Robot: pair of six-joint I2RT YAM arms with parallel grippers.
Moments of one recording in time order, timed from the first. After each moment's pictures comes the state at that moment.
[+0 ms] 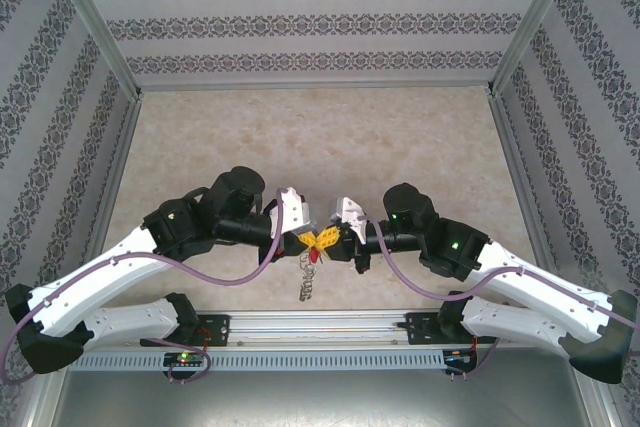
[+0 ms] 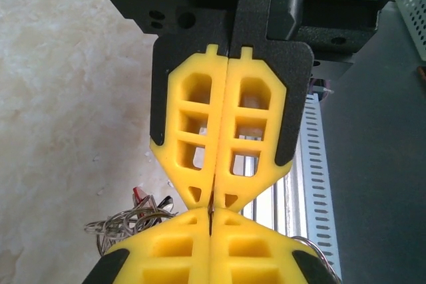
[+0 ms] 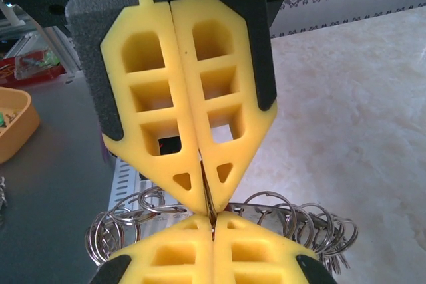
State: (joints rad) left arm -0.91 1.03 1.12 -0.75 0.47 0.24; right arm 0.96 0.89 0.81 -0.32 -0.53 -0.03
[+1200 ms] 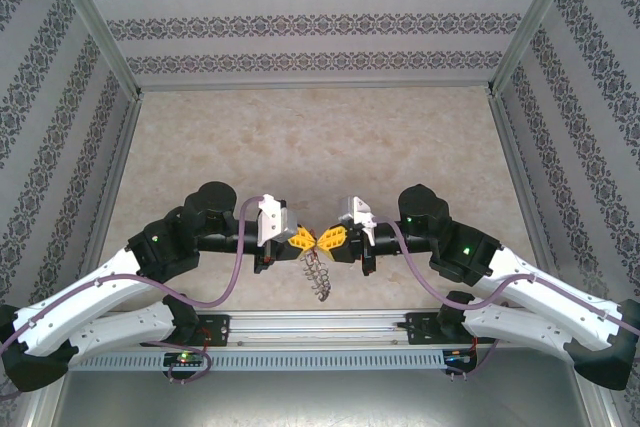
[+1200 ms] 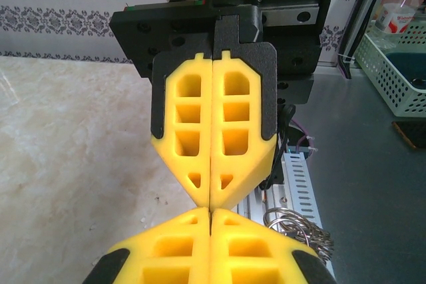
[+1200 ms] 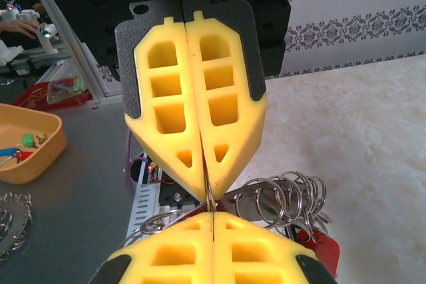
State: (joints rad) left arm -0.91 0.85 0.92 -0.44 0.53 0.17; right arm 0.96 0.83 0.79 -0.25 -0.59 0.00
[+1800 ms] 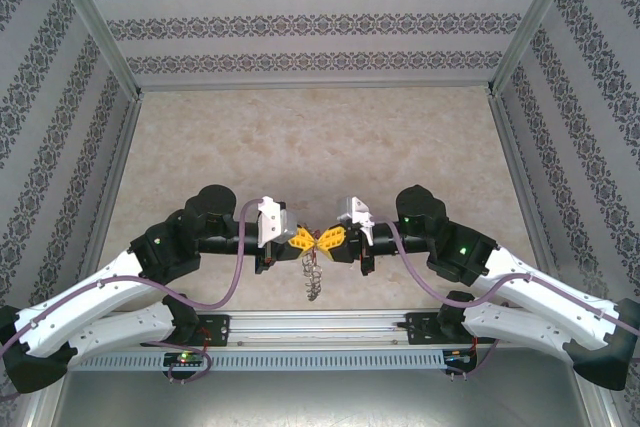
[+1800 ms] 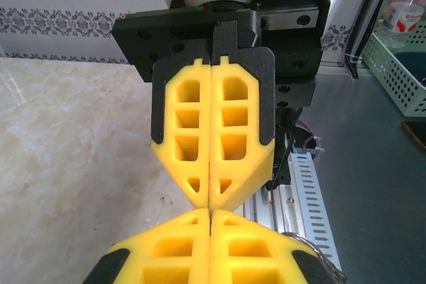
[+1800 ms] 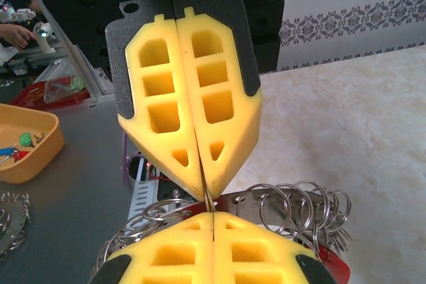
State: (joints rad) left arm -0.91 0.83 0.88 -0.39 0.52 0.17; right arm 0.95 0.83 0.77 -0.22 -0.59 0.02
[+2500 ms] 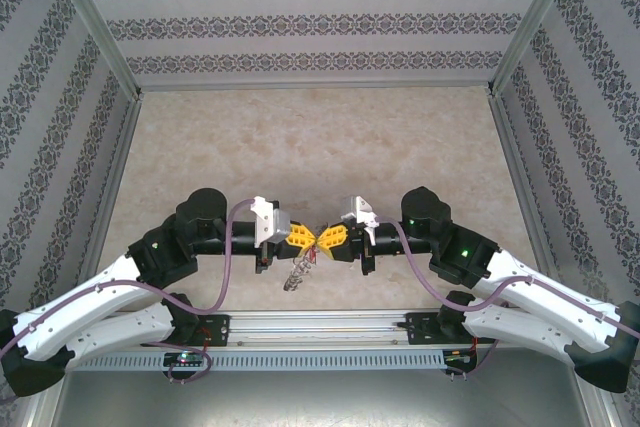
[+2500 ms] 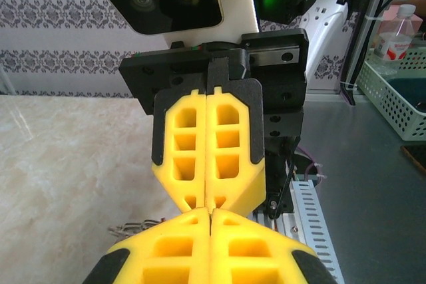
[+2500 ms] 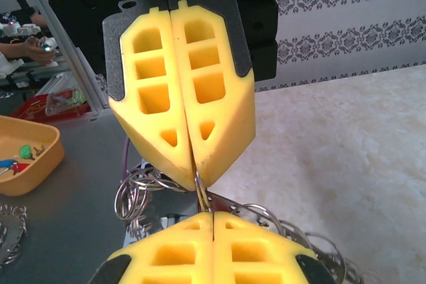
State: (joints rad) left arm -0.91 0.79 0.83 -0.25 0.54 0.14; right arm 0.94 0.81 0.74 -0.16 -0.59 0.03
